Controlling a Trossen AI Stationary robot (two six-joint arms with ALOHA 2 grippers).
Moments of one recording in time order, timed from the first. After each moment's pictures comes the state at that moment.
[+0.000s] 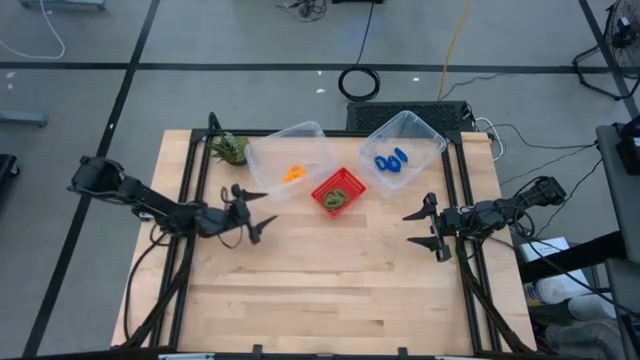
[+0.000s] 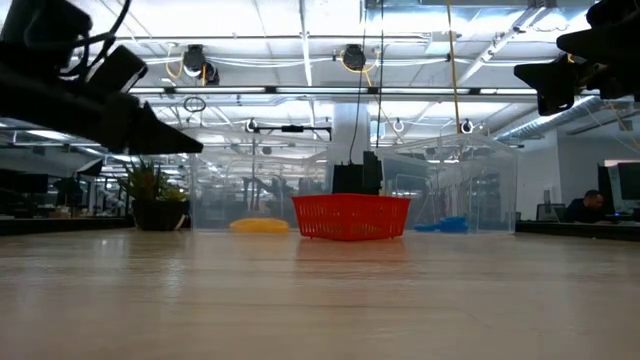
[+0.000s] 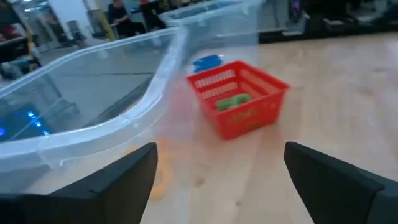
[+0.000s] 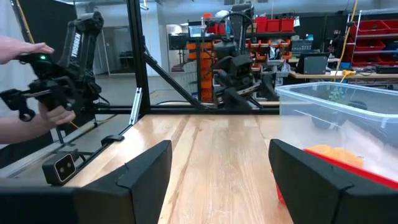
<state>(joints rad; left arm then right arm) -0.25 1.18 0.09 0.85 -0.67 0.04 0.41 0.03 0.02 0.08 0.29 0.04</state>
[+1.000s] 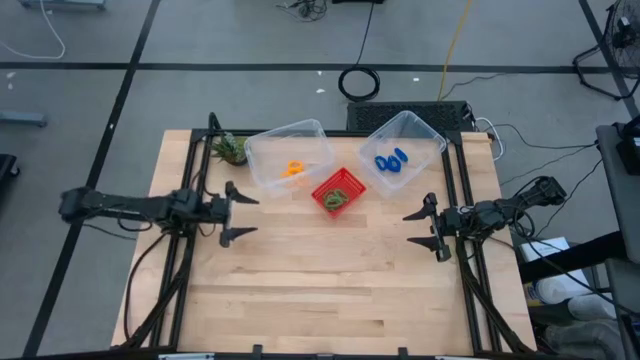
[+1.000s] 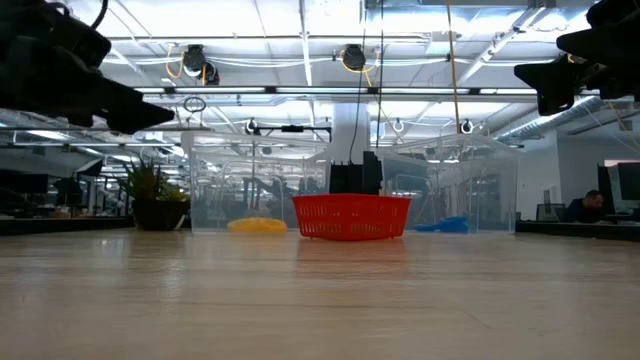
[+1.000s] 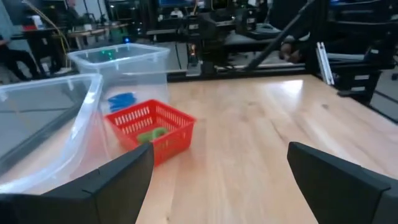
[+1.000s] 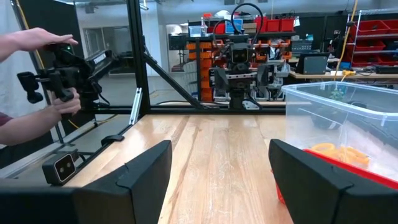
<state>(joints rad) -0.03 0.33 0.01 0.24 -0.02 0.07 0.41 0.03 0.02 0.08 0.29 0.04</state>
